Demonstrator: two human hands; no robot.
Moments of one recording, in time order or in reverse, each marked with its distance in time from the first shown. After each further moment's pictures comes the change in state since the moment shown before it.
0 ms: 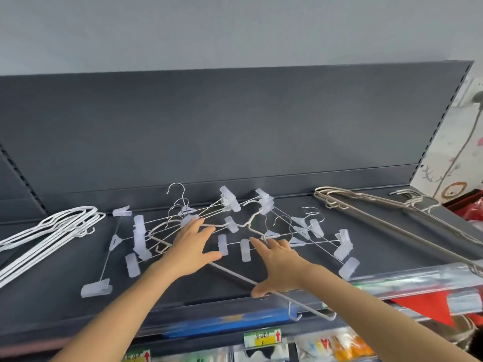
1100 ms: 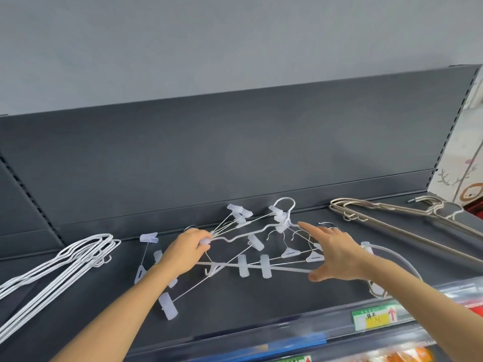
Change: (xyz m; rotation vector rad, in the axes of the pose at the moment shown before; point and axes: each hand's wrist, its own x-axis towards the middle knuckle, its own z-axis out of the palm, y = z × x) left_hand 0.043 -0.074 -0.026 -0.170 0.160 0.021; right_hand -0.007 0.055 -0.048 0.023 0.290 0.080
